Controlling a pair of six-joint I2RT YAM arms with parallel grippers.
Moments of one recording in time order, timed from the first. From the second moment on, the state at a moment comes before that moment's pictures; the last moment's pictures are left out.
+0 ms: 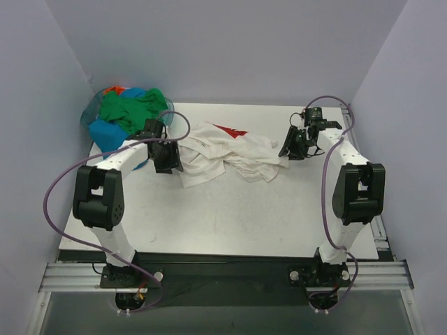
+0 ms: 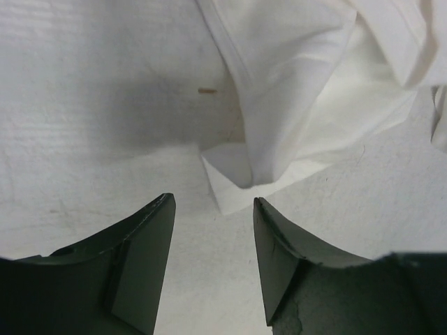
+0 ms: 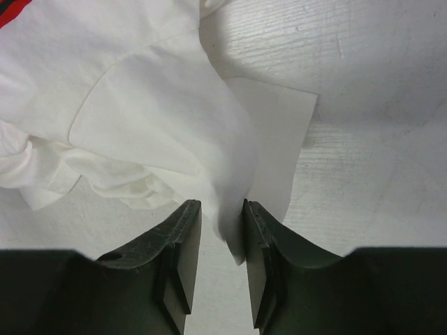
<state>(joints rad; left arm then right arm) -0.19 1.83 1.32 -0.60 0.21 -0.37 0.06 1.83 1.41 -0.67 -0.24 0.39</state>
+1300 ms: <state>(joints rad) -0.33 1.87 1.22 -0.57 0.10 -0.50 0.08 1.69 1.26 -0.66 -0.24 0.37</state>
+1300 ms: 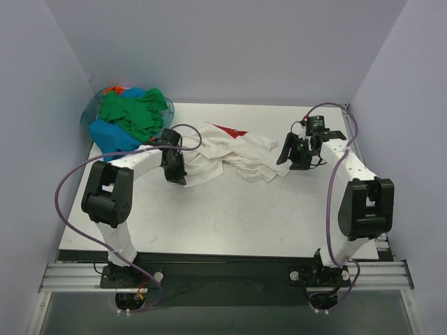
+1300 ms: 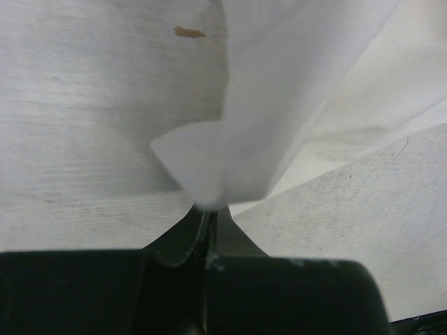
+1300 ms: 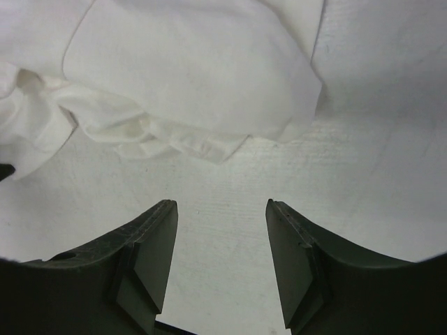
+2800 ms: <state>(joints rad) 0.00 1.77 1.70 -0.66 0.34 -0.49 0.06 1.86 1.52 -0.67 -0.16 0.38</state>
